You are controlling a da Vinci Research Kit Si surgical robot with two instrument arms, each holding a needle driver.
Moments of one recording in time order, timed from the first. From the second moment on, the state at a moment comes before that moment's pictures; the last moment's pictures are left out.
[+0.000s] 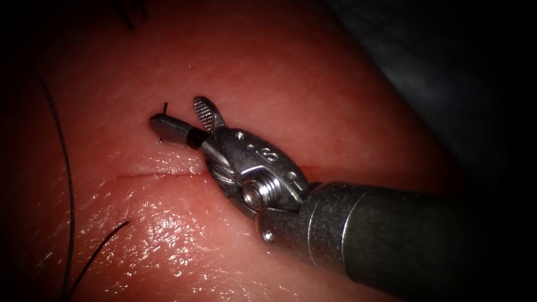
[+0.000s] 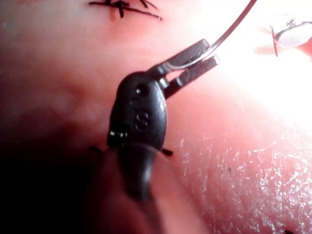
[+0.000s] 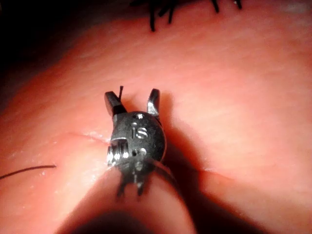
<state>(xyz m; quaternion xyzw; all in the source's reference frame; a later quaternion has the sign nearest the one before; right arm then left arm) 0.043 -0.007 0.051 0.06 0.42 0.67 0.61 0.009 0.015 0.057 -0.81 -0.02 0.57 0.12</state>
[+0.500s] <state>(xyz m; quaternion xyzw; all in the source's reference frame) 0.045 -0.007 0.051 0.06 0.43 0.67 0.61 0.009 0.015 0.057 -0.81 -0.01 0.57 0.12</state>
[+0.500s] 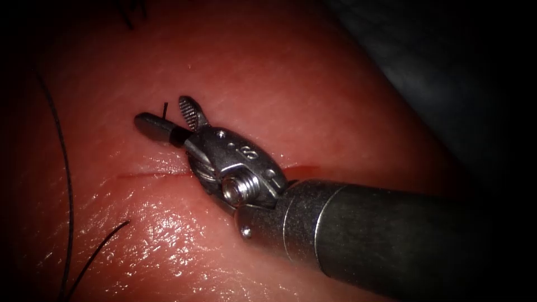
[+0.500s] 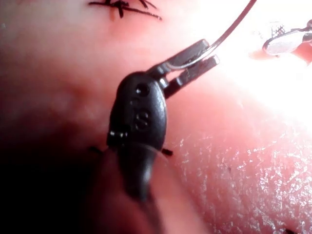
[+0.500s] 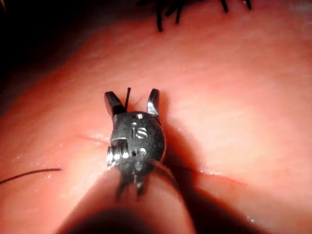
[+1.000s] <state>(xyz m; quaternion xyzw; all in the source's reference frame) 0.045 -0.008 0.051 0.07 0.42 0.67 0.60 0.009 0.015 0.057 -0.81 -0.01 0.57 0.12</state>
